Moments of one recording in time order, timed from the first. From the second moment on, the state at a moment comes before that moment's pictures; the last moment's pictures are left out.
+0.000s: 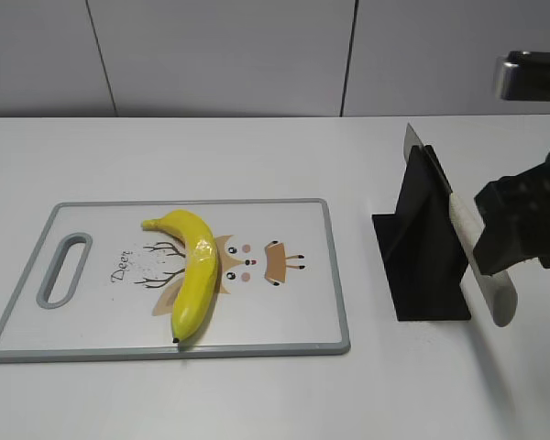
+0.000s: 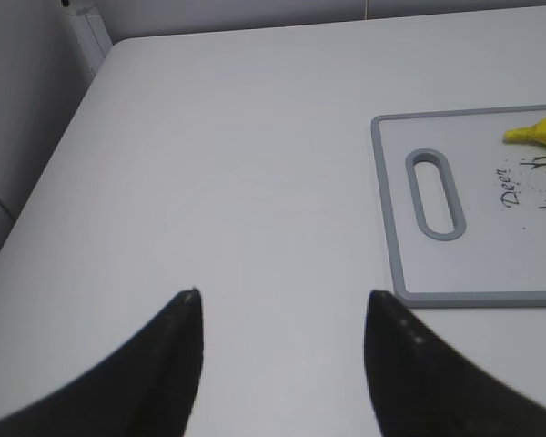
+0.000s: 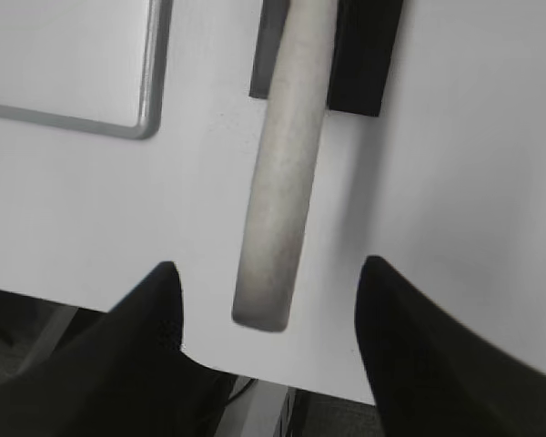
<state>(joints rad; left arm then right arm) -0.16 -0.01 -0.46 0.17 1.08 -0.01 0.42 1.28 -0.94 0.09 1.01 0.23</state>
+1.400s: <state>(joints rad) -0.16 -0.01 -0.46 0.17 1.08 -0.01 0.42 1.37 -0.94 0.09 0.94 0.33</state>
